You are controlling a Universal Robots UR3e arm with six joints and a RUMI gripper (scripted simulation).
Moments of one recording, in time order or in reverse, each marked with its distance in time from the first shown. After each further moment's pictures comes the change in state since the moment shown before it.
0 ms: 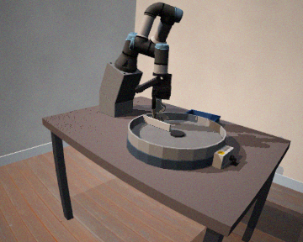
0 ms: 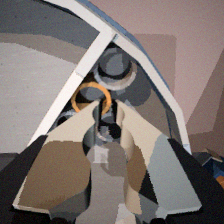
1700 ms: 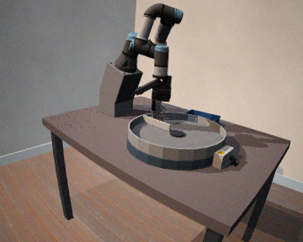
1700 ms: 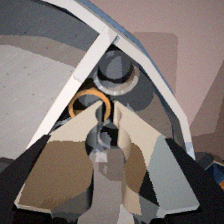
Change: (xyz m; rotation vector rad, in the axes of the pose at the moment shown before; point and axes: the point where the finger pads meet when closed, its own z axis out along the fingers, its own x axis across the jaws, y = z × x) arm 0.000 0.000 0.009 0.000 -0.002 0.000
